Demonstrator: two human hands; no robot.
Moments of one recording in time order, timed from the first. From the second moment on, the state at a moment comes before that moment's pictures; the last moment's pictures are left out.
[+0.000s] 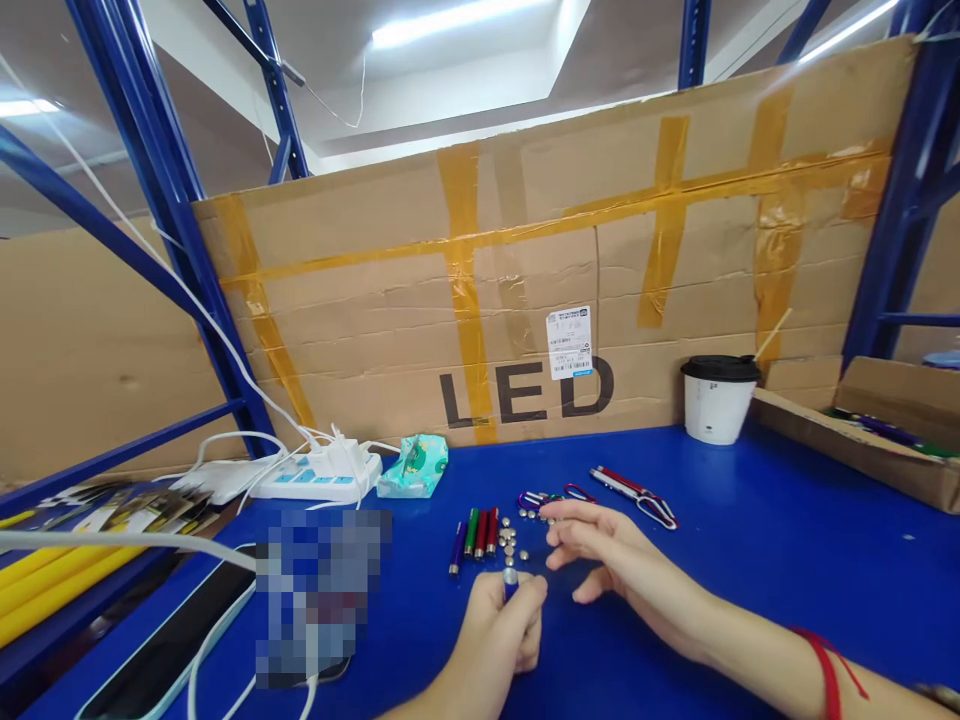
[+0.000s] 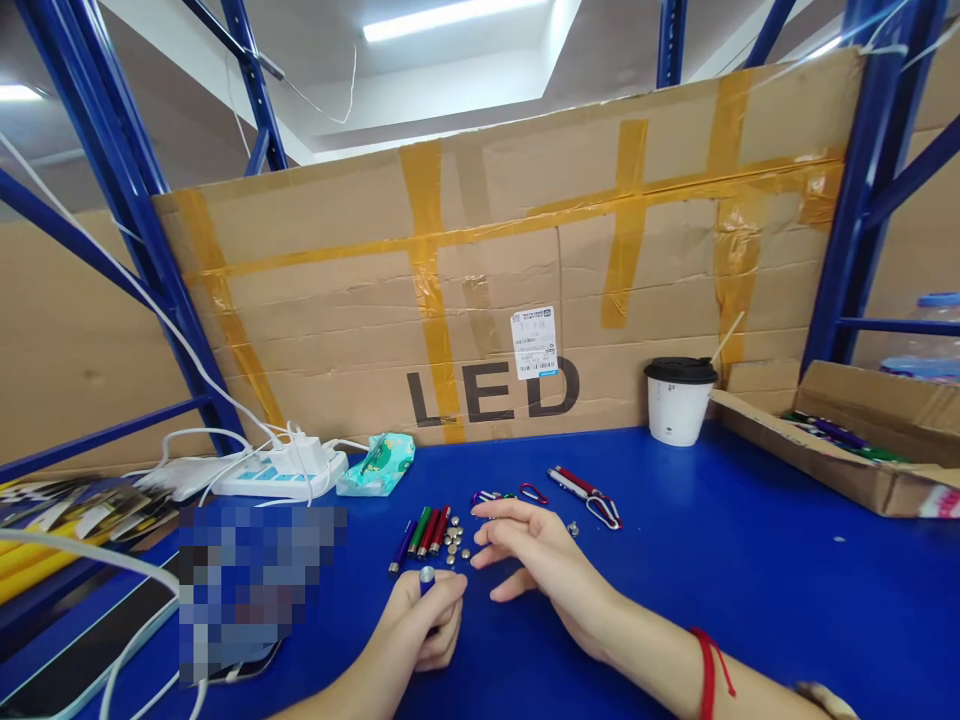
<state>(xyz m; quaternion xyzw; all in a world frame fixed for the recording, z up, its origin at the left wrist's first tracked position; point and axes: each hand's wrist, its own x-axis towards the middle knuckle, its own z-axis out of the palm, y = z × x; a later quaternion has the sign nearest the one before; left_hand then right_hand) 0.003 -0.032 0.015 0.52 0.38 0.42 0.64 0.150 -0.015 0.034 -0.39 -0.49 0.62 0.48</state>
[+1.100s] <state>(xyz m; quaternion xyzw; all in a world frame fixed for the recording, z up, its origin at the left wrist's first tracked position) -0.001 -0.053 0.016 0.73 0.37 0.35 0.46 0.151 0.017 -0.005 -0.37 -0.89 0.10 0.26</state>
